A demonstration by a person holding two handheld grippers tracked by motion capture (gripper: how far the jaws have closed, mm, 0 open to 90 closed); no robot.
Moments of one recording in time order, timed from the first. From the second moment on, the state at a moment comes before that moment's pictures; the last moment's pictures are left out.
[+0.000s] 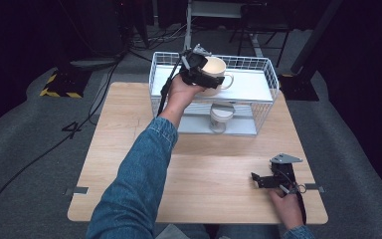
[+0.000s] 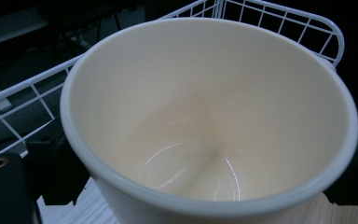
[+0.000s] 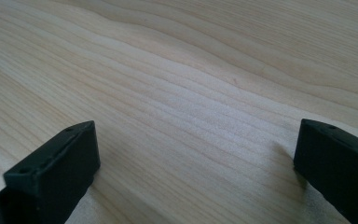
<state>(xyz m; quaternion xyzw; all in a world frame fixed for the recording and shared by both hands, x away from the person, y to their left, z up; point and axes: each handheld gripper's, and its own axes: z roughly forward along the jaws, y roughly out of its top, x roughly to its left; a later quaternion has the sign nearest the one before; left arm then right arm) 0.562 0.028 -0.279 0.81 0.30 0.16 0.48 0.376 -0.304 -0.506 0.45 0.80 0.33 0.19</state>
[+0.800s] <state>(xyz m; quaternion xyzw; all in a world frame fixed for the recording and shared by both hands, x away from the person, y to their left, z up) 0.568 0.024 -0.286 0.80 0.33 0.17 0.47 0.376 -0.304 -0.506 0.45 0.80 0.33 0.19</state>
